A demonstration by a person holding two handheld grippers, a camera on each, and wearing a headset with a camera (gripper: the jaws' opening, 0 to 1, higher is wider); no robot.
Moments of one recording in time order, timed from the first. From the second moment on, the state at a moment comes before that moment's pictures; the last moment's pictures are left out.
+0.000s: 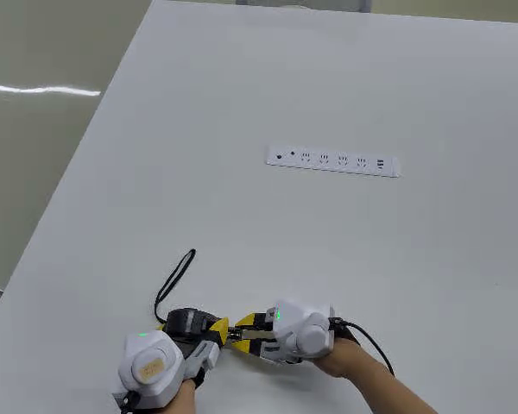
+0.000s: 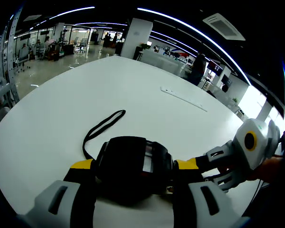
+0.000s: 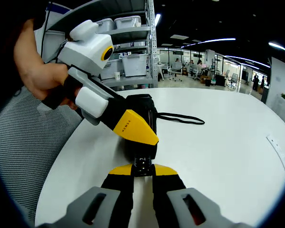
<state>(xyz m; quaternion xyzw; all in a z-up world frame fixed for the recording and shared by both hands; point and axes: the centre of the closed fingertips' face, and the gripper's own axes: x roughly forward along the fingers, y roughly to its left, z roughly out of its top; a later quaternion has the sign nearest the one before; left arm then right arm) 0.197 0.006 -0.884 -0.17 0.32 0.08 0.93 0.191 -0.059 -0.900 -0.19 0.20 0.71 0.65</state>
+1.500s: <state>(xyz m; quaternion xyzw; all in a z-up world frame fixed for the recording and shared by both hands) 0.197 -0.001 -0.891 -0.15 0.34 0.07 0.93 0.188 -0.052 -0.914 -0.21 0.20 0.72 0.63</state>
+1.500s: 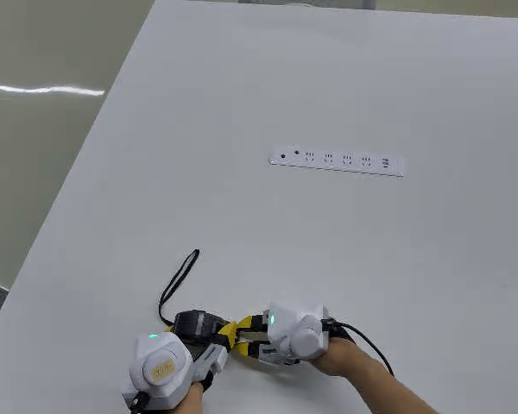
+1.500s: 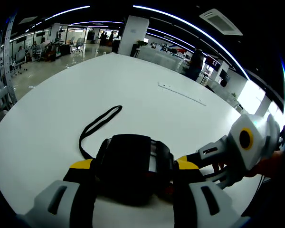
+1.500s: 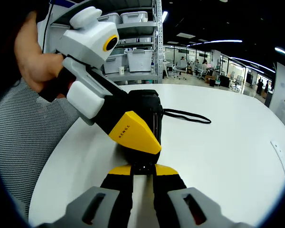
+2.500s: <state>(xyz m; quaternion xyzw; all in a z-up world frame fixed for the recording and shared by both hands) 0.195 -0.003 -0.894 -0.14 0.35 0.05 0.93 0.188 -0.055 -0.914 -0.22 0.21 0.71 0.64</state>
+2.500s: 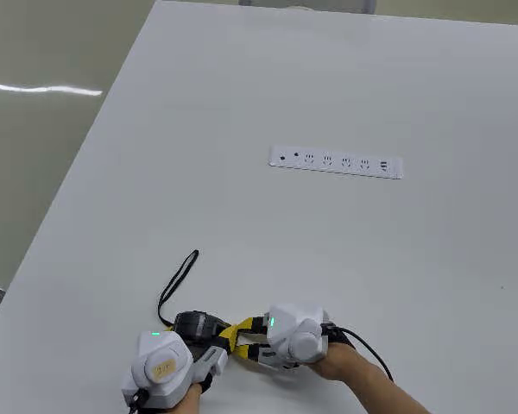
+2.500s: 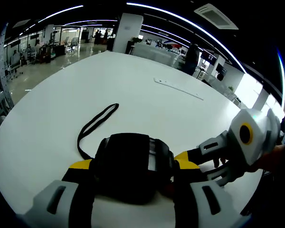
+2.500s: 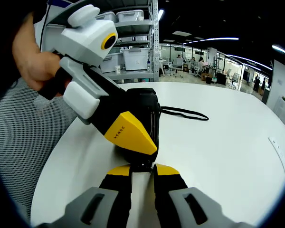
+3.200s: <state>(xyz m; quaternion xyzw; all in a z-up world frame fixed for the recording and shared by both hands) 0.192 -0.004 -0.880 -0.09 0.35 0.00 0.93 0.190 -0.066 -0.900 -0.20 0.21 0.67 0.68</state>
